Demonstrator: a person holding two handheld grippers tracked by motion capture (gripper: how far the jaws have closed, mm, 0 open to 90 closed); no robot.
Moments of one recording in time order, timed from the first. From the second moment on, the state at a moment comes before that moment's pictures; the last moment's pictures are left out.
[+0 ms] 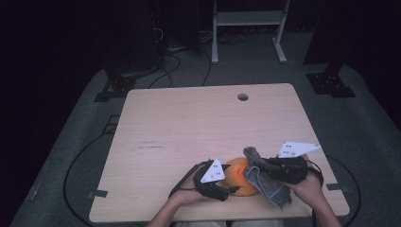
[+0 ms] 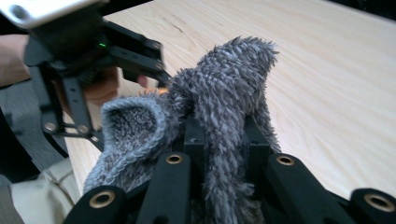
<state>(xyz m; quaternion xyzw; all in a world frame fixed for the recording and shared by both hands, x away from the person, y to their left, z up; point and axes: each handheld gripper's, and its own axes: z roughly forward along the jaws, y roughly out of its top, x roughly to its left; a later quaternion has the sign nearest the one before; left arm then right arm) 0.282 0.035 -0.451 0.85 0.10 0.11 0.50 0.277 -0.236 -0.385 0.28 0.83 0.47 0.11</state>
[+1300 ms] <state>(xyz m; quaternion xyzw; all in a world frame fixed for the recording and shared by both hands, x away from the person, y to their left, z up) 0.287 0.039 -0.452 0.85 0.11 0.11 0.50 0.280 -0.243 -0.394 0.27 0.82 0.50 0.07</state>
